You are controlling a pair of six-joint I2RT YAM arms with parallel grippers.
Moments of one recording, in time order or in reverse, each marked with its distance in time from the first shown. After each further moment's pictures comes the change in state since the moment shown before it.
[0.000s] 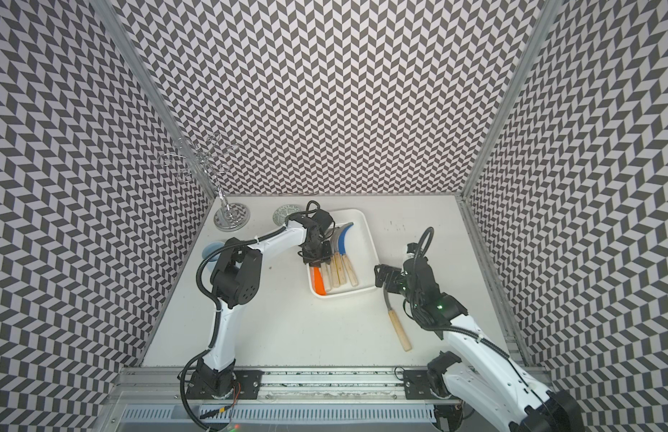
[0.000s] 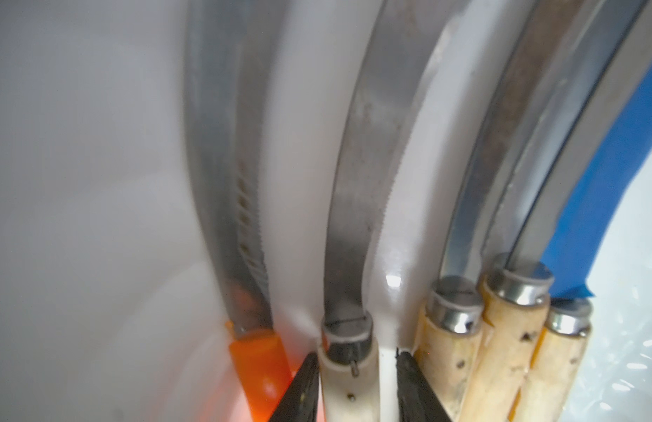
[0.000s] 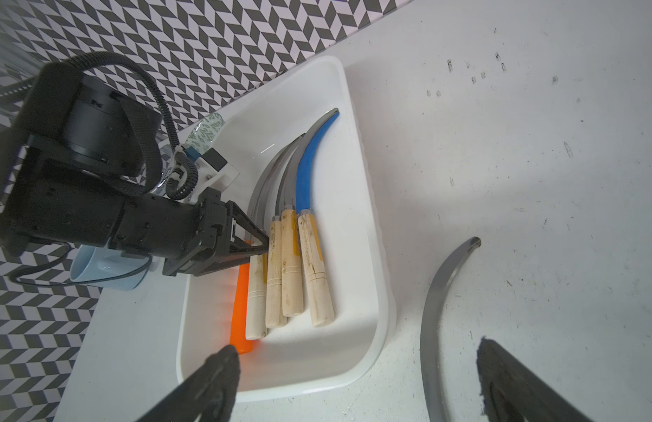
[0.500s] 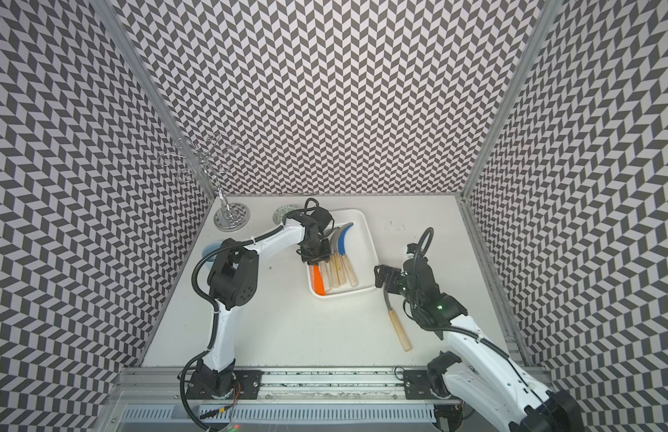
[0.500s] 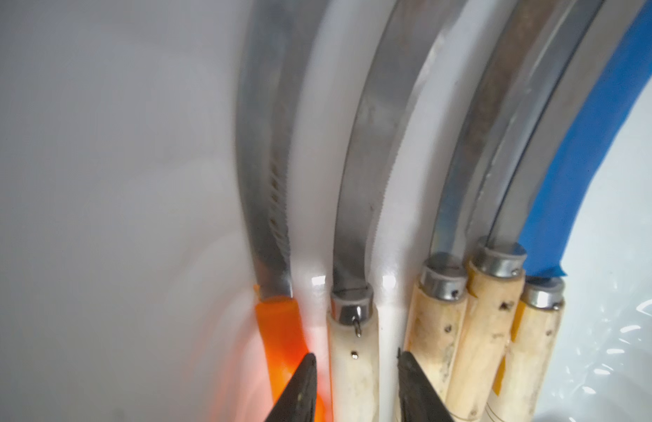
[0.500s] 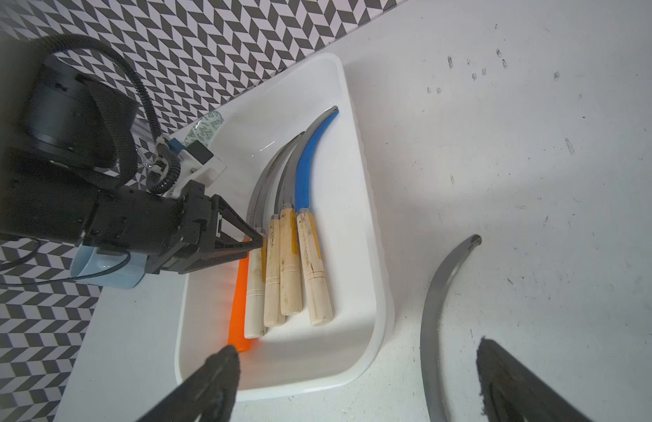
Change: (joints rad) left arm -0.008 -0.029 0.019 -0.047 -0.028 -0.006; right arm 0.000 0.000 -0.002 0.000 -0.003 0.002
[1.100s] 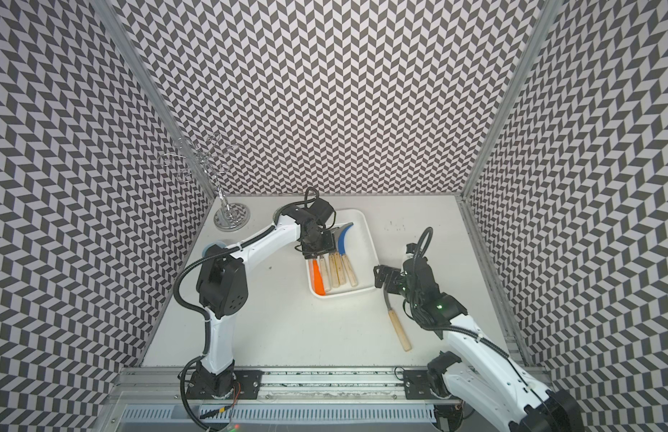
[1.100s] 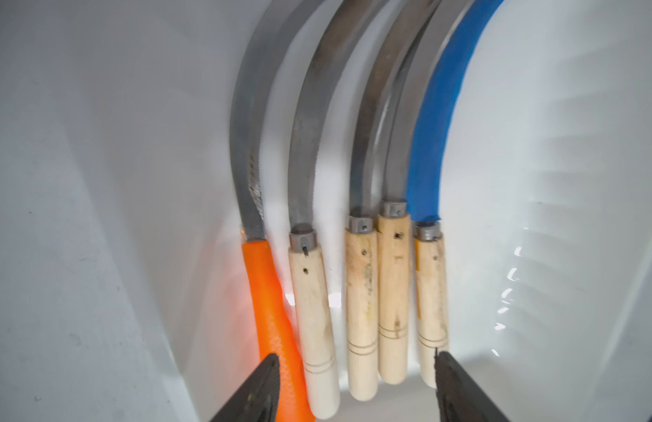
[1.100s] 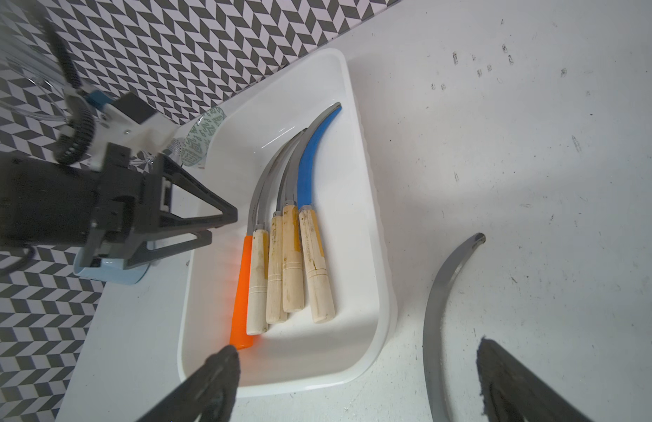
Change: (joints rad) left arm -0.048 -0.150 0.033 -0.025 -0.025 -0.005; right arm 0.000 0.005 0.005 -0.006 -0.014 -0.006
